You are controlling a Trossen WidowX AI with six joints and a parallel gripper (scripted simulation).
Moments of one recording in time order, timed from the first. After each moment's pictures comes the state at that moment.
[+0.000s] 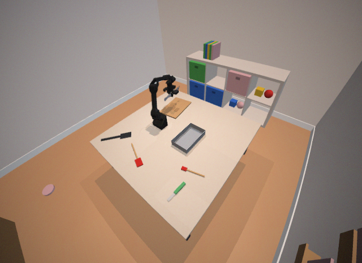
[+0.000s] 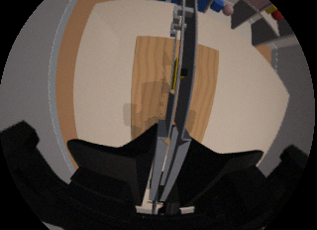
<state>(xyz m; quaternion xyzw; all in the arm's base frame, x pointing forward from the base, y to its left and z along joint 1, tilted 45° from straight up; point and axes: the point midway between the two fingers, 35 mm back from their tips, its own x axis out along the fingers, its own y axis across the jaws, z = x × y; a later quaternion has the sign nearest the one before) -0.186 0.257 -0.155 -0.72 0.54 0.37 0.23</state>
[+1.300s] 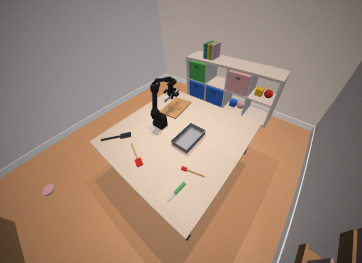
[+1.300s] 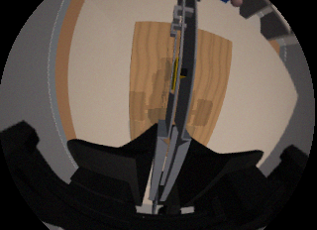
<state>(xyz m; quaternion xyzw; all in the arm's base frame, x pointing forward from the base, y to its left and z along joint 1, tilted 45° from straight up) -0.183 0.236 -0.176 -0.73 0.56 0.35 0.20</state>
